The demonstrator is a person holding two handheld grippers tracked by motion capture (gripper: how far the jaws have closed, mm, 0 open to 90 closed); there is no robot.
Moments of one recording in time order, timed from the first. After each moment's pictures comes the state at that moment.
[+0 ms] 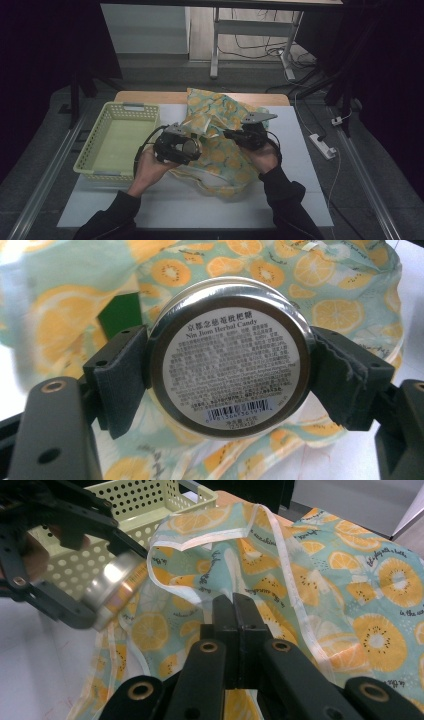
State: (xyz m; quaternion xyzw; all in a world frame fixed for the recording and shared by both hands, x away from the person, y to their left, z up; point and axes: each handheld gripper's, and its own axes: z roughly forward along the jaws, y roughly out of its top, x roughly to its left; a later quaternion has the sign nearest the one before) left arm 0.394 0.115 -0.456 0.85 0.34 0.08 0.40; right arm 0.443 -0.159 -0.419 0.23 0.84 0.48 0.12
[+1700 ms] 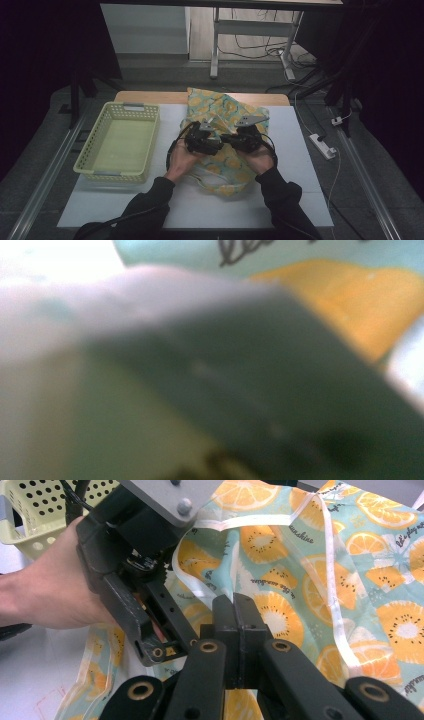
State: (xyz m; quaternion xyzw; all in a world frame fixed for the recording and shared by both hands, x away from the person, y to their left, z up) left arm 0.457 0.045 -0.498 0.84 0.33 0.17 0.39; right arm 0.447 -0.149 -0.437 0.23 0.85 0.45 0.10
